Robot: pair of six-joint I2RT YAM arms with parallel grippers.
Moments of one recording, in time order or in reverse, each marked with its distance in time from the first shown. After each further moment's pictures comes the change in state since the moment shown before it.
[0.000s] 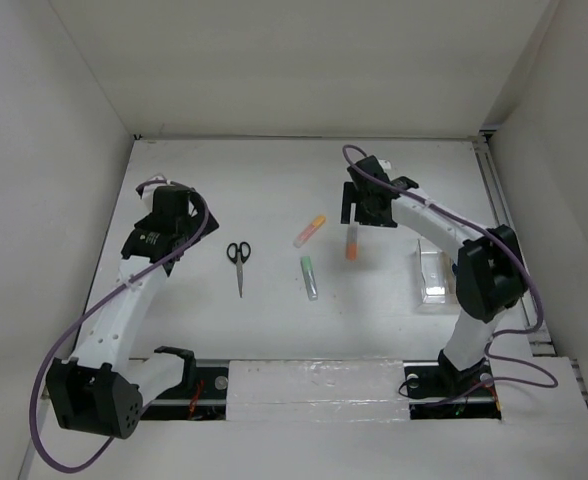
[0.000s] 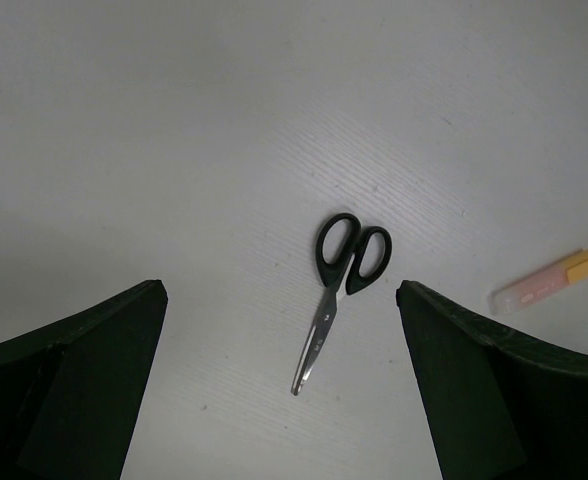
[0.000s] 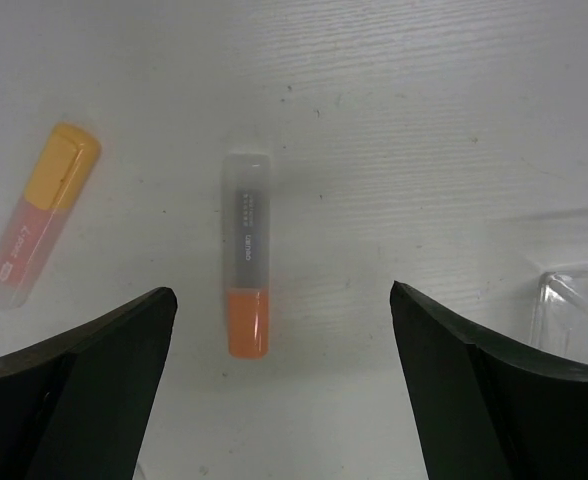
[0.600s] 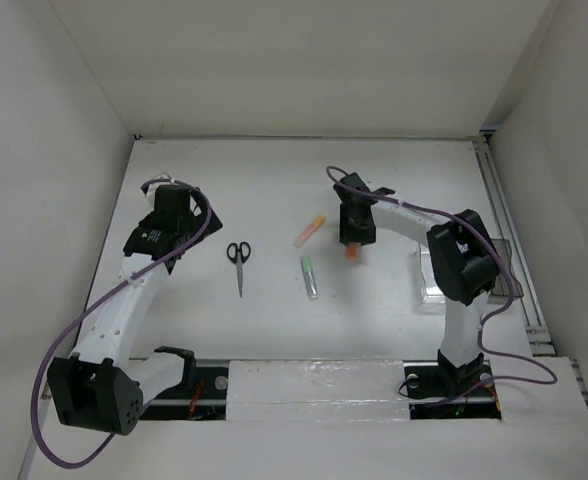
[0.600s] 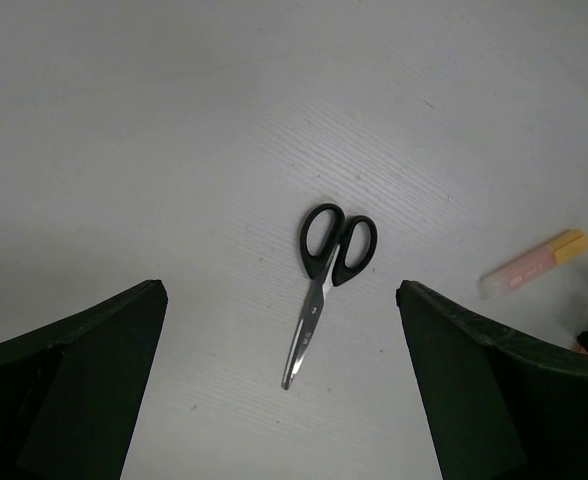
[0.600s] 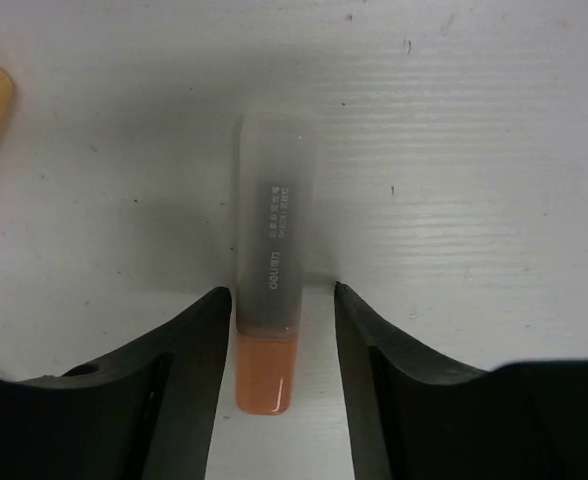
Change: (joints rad) left arm 0.000 0.011 0.000 0.025 0.048 0.014; right arm 0.026 0.198 -0.019 0.049 -0.080 0.007
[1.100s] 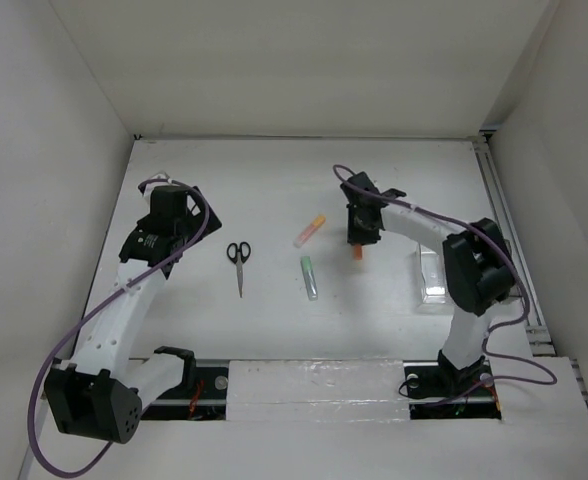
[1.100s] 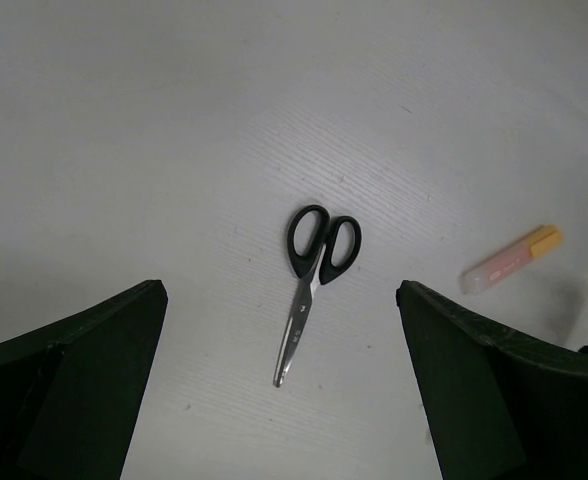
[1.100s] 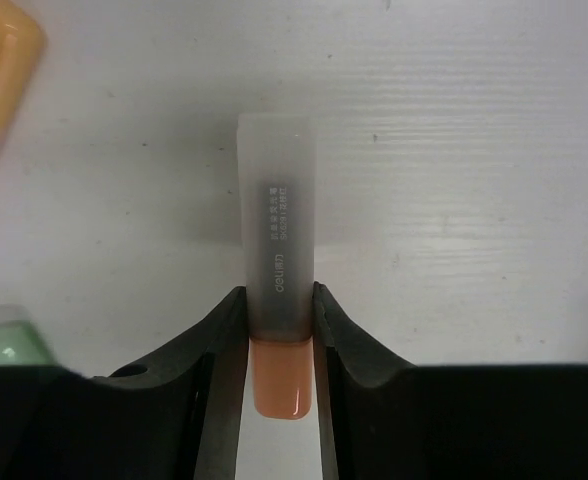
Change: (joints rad) left arm 0.000 -0.041 0.000 0.003 0.018 0.006; right arm 0.002 -0.072 -0.063 0.007 -0.021 -0.001
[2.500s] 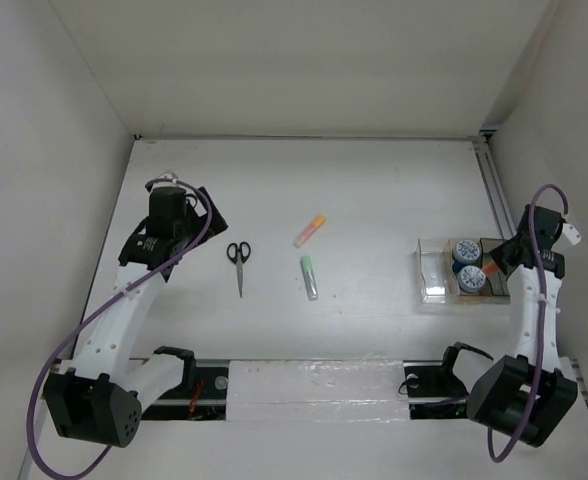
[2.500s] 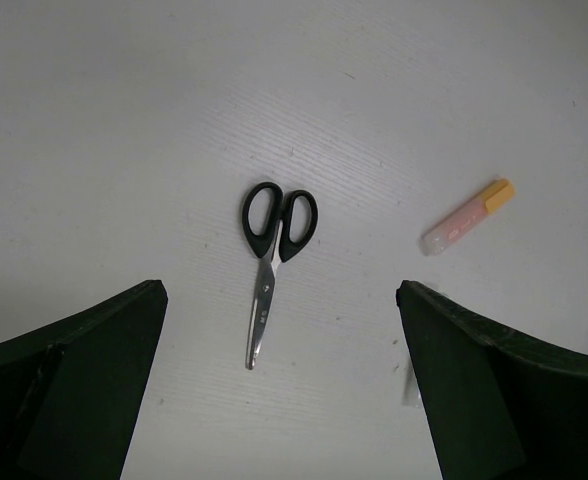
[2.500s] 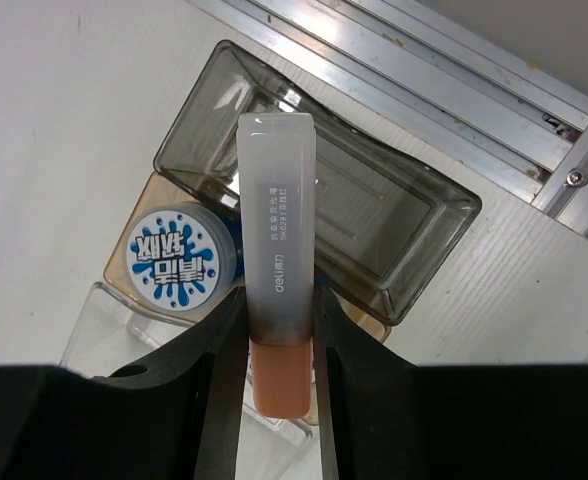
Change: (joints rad) left arm 0.000 -0.022 -0.014 0.030 0.135 0.024; right arm -0.948 -0.877 -0.454 -0.098 0.037 0.072
